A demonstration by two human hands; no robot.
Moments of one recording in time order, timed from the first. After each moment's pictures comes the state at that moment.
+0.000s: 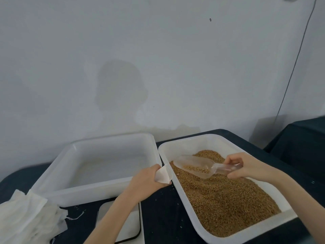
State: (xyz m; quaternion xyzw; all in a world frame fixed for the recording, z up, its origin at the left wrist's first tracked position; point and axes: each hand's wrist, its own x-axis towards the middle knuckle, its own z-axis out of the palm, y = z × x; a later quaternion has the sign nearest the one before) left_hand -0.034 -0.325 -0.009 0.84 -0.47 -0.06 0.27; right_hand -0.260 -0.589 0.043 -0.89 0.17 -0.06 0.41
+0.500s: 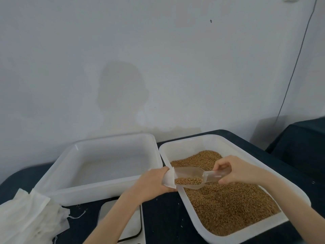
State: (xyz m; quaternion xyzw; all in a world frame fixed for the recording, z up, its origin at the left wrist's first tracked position) left_hand -0.045 -0.332 -0.003 0.82 -0.52 -0.10 0.22; right_hand -0.243 -0.565 0.042 -0.91 0.14 -0.01 0.39
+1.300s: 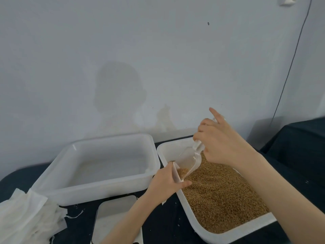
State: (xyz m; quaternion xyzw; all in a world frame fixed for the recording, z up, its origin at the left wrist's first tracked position) left_hand -0.084 -0.359 -0.003 0.80 -0.47 -0.10 0.36; right_hand -0.213 -0.494 0.133 -0.93 0.09 -0.15 -0.32
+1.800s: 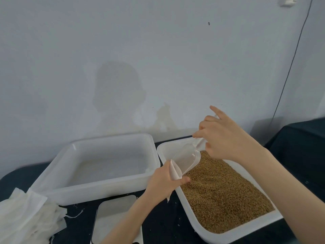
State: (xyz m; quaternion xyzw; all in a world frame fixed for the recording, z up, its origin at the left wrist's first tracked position) left_hand -0.080 -0.356 -0.004 0.79 -0.45 -0.09 0.40; right_hand -0.218 -0.495 0.146 -0.94 0.09 -0.14 -0.29
